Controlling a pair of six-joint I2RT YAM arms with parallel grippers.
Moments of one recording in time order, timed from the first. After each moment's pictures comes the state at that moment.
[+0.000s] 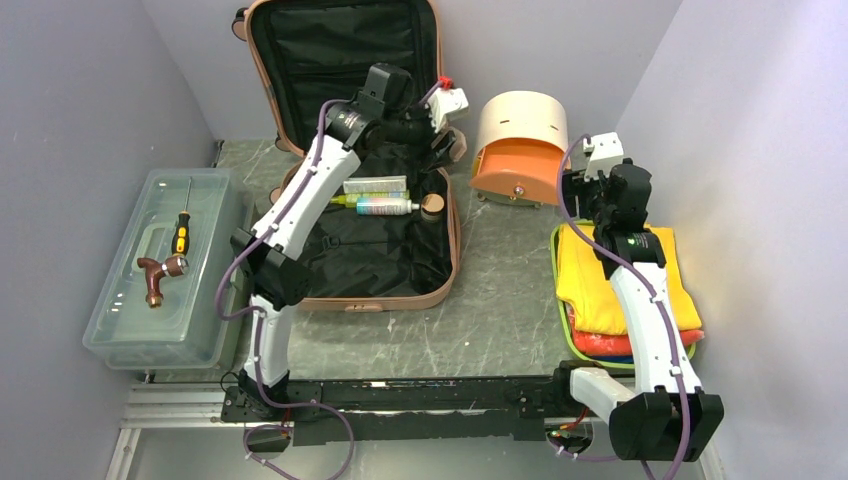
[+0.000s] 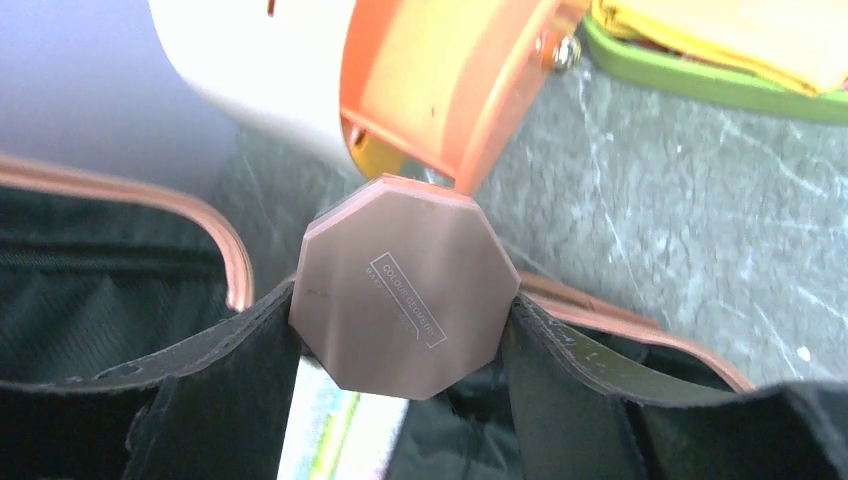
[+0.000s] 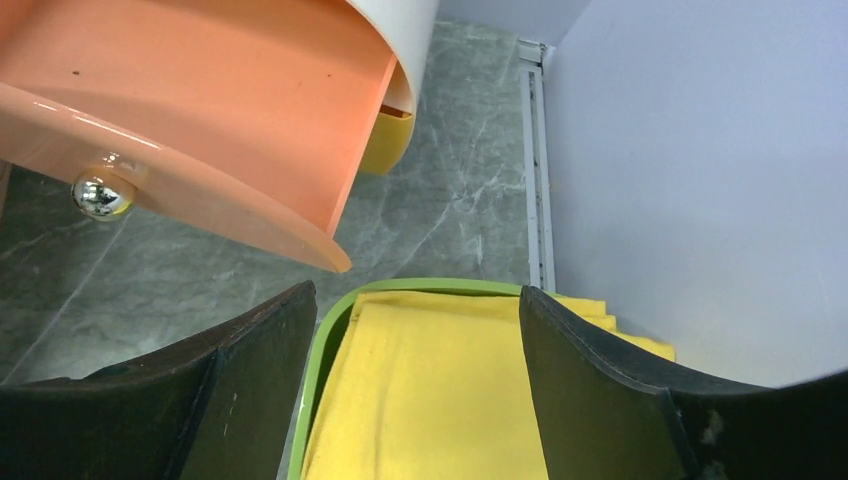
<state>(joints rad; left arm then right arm) -0.58 2.07 2.38 -0.89 0.50 0.50 -0.04 1.05 1.04 -0.34 0.04 -0.28</state>
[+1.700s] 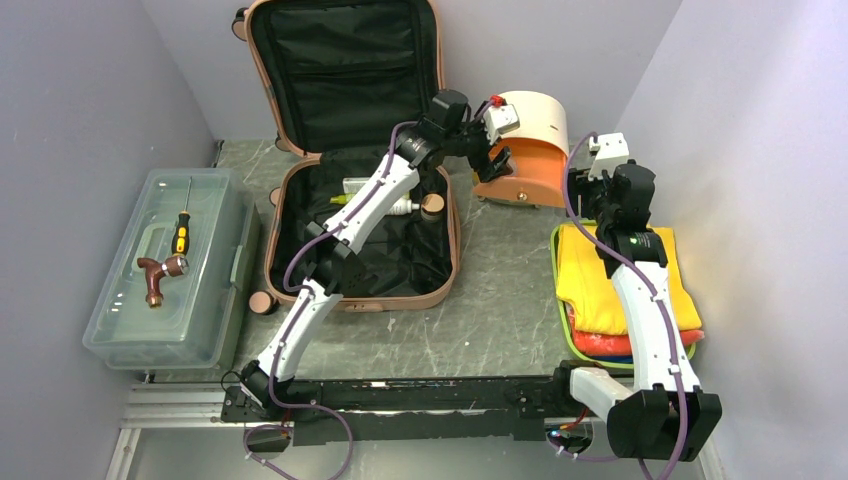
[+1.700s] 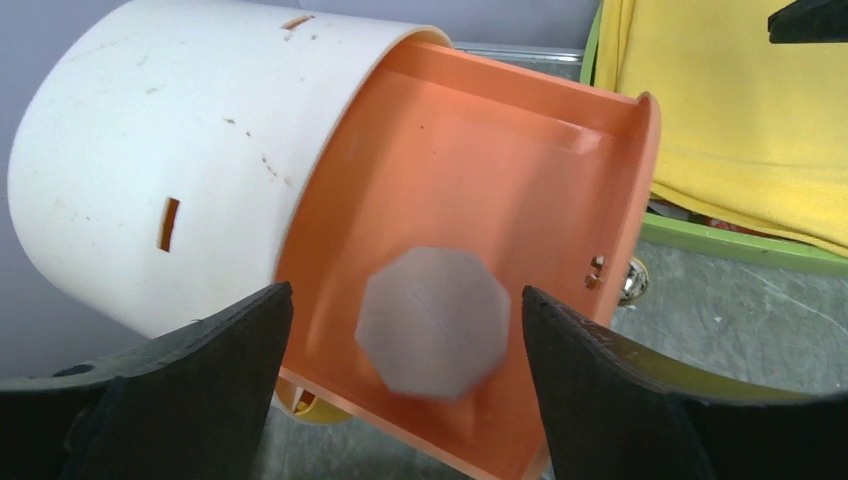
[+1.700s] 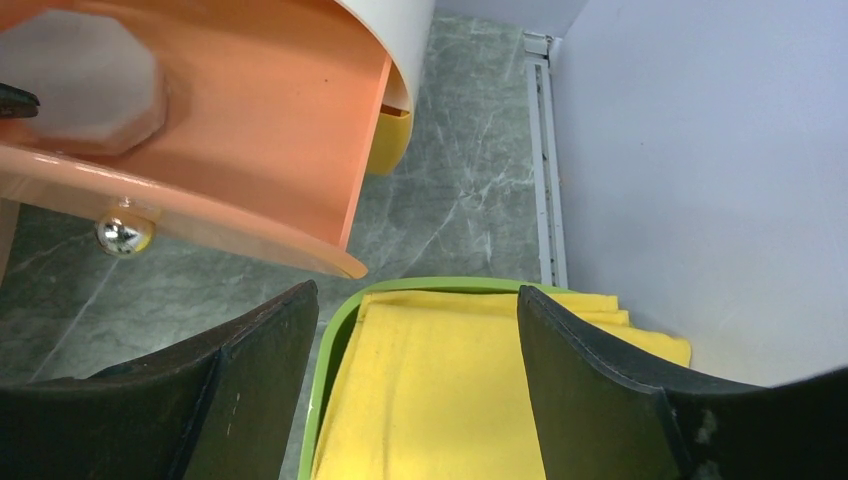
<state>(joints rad) -0.70 2.55 2.80 -0.57 0.56 0.35 -0.07 1.05 1.04 -0.34 0.02 -0.24</state>
